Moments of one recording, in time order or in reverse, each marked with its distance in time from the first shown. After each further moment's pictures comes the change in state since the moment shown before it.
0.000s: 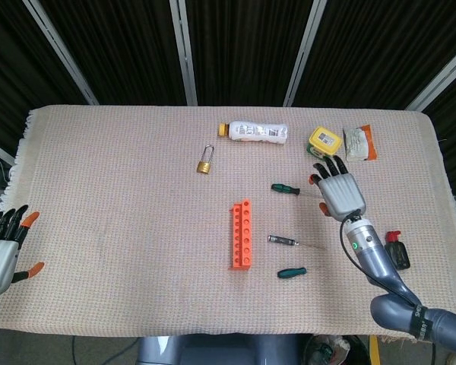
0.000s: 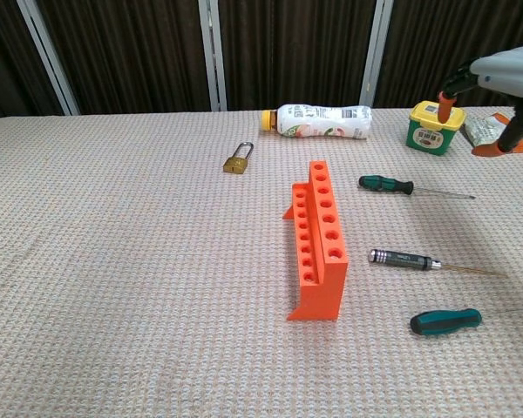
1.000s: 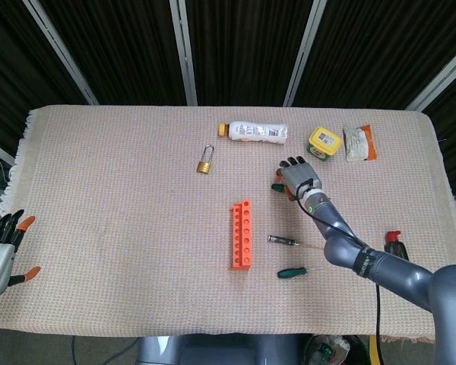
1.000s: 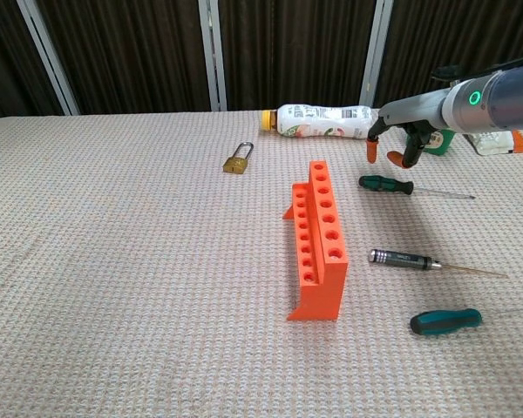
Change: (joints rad) left arm 0.007 0.007 0.011 0.006 -0.033 -0.023 -0.017; right arm 0.413 -0.168 -0.071 0.374 0.593 -0.423 -0.102
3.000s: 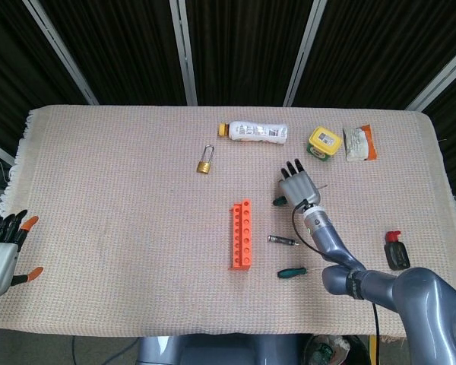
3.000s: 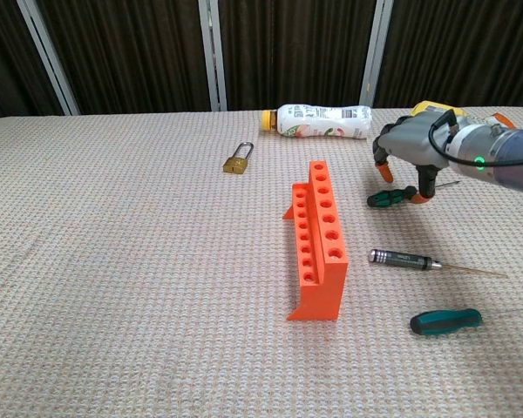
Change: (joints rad) left arm -0.009 0.011 0.001 -0.034 -0.018 -0.024 0.015; right arm -0.007 -0.149 -0.297 0.070 -0.277 0.374 0.033
